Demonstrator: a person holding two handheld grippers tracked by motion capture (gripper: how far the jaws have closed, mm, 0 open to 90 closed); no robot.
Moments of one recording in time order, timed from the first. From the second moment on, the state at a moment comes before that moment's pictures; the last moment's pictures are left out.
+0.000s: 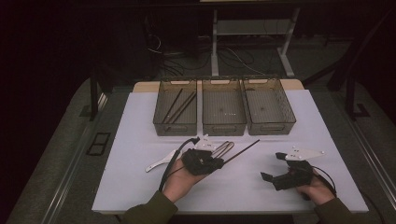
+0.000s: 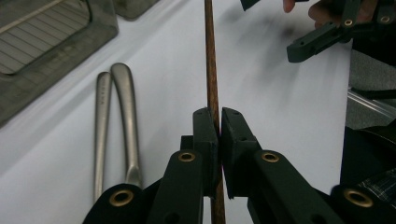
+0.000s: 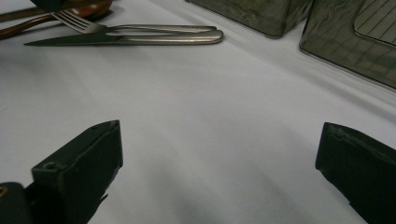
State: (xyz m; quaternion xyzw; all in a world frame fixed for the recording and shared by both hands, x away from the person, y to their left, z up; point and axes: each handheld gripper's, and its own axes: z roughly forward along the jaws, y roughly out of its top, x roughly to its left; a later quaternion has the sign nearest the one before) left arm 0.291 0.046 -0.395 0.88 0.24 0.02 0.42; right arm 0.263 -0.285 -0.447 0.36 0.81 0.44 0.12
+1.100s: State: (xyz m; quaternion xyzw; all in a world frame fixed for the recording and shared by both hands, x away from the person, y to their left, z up) left arm 0.340 0.114 -0.367 0.85 0.27 0.06 0.44; right arm 0.264 -0.285 -0.448 0.36 0.81 0.44 0.12
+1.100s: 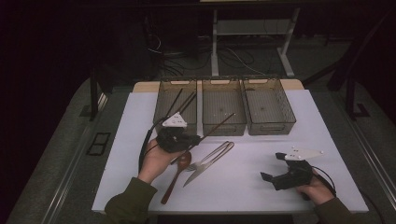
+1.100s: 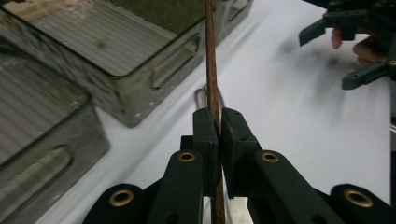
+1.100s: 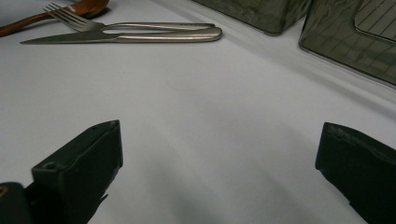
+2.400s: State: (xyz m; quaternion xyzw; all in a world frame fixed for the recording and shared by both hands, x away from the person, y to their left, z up) left arm 0.422 0.147 -0.328 0.84 0.33 0.13 0.42; right arm 0.264 -0.286 -0.448 0.37 0.81 0.44 0.12
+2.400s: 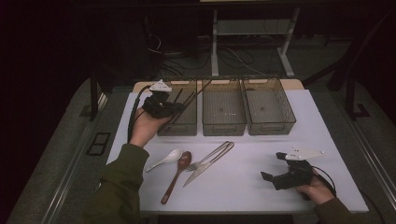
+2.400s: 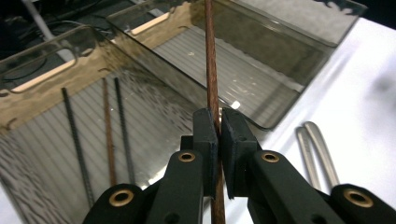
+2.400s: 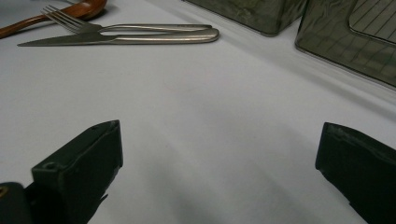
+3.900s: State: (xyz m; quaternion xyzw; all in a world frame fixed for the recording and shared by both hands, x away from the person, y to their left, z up) left arm 0.491 0.160 -0.385 0.82 0.44 0.14 0.33; right arm 0.263 -0.288 -0.447 0.37 0.81 0.44 0.12
